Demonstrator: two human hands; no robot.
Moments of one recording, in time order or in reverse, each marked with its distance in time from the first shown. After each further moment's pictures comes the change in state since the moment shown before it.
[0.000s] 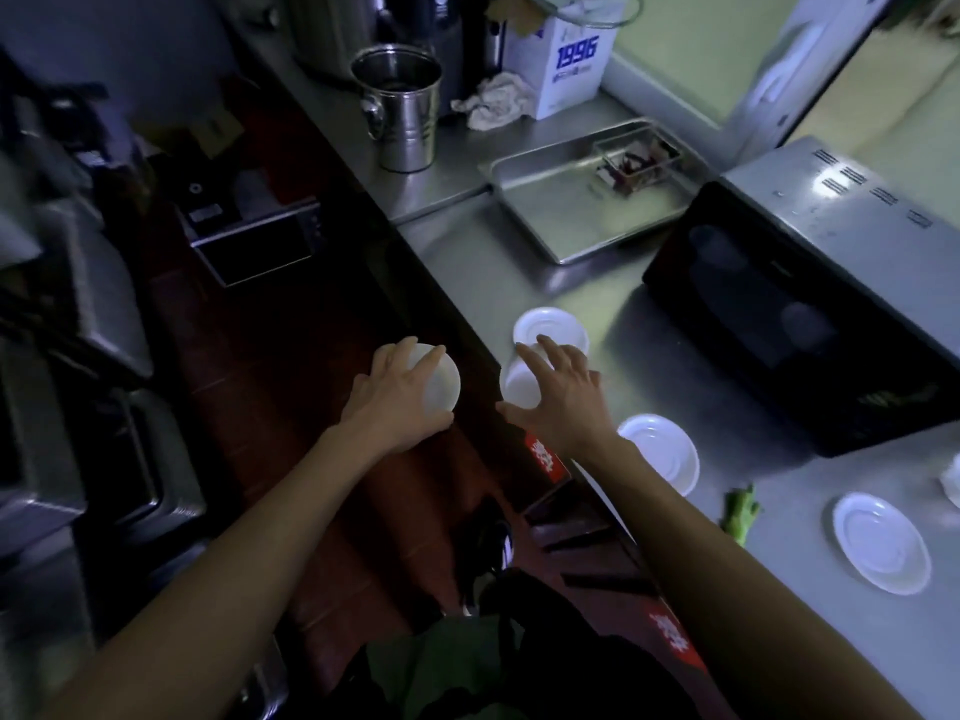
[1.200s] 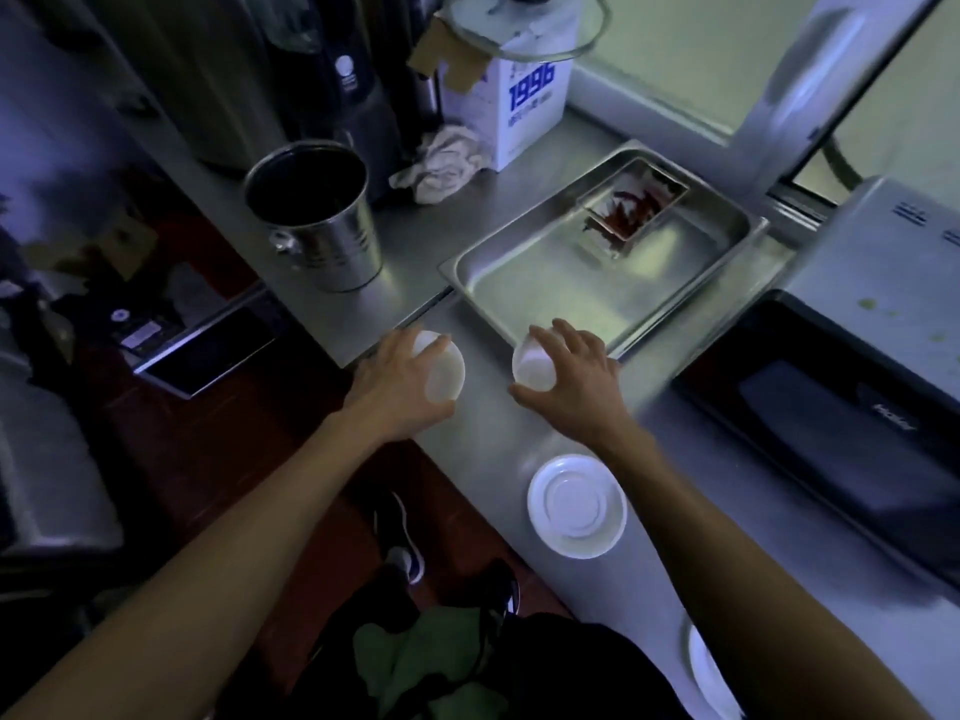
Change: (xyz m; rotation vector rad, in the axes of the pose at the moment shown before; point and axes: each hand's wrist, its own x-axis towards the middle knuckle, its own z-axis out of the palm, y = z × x) left_hand 0.358 -0.012 -0.080 0.103 -0.081 0.173; right_hand 0.301 0.081 -0.027 0.196 0.085 0.233
